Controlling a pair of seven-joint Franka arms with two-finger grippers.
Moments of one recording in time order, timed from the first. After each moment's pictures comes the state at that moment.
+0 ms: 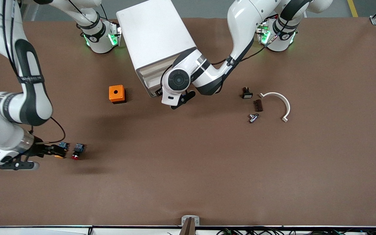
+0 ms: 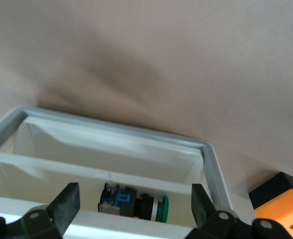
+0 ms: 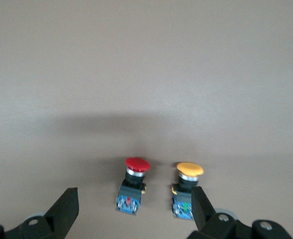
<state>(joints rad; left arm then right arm) -0.75 0.79 -0.23 -1.29 -0.36 1.95 -1.40 -0.03 0.48 -0.09 -1.63 0.10 2.20 -0.17</state>
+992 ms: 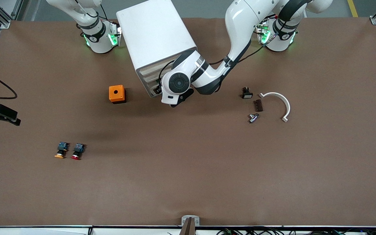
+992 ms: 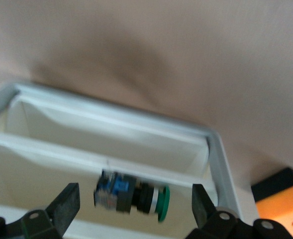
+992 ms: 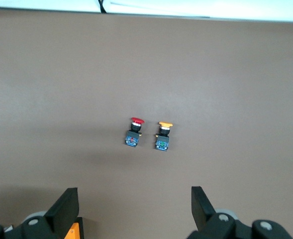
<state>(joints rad) -0.75 0.80 -0.22 -1.30 -0.39 1.95 -1.40 -0.04 0.18 -0.09 -1.45 0.05 1.74 -0.19</state>
